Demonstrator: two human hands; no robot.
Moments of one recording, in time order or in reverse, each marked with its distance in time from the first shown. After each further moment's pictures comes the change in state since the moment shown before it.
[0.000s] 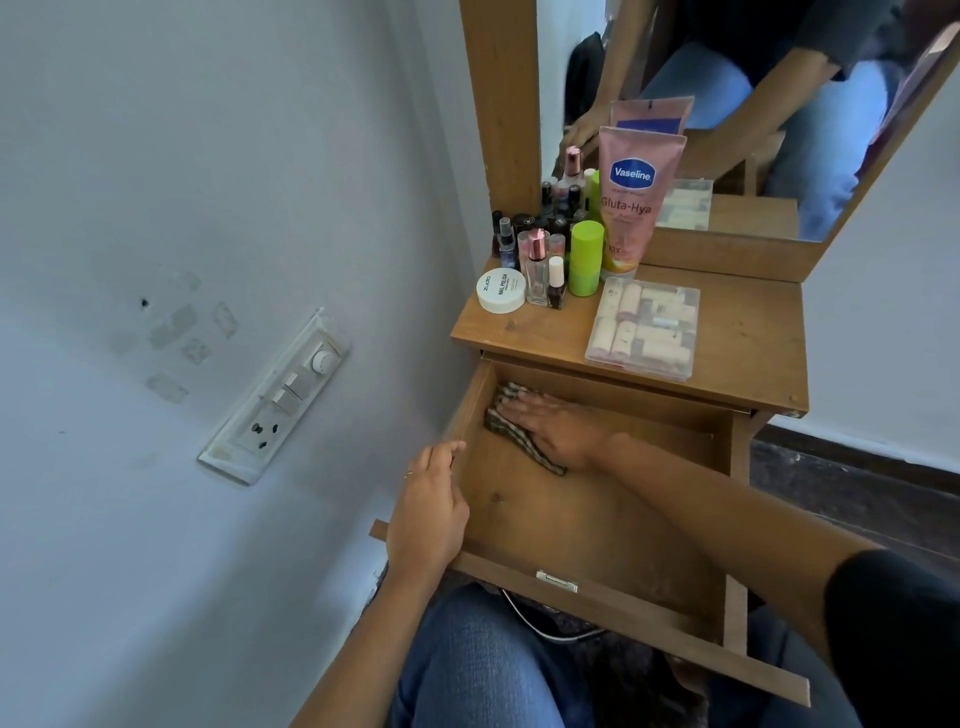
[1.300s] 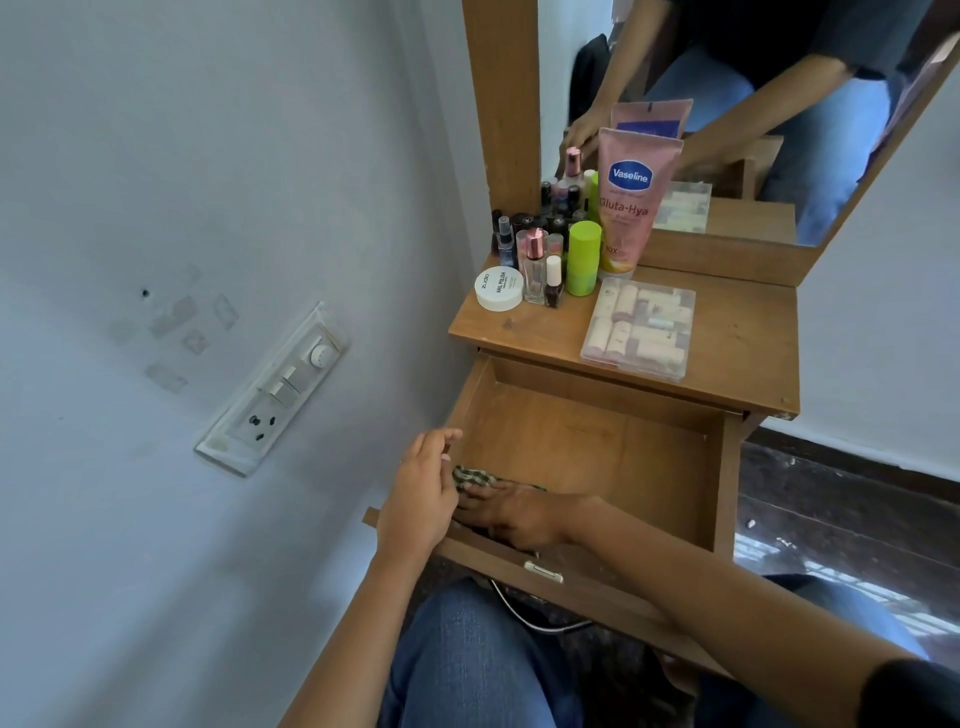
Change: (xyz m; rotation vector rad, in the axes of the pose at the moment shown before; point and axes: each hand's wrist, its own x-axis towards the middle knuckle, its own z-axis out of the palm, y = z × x) left_hand 0.012 -0.005 -0.001 -0.128 0.001 0.077; right_hand -0.019 -0.079 0.030 0.102 -0.331 -0.276
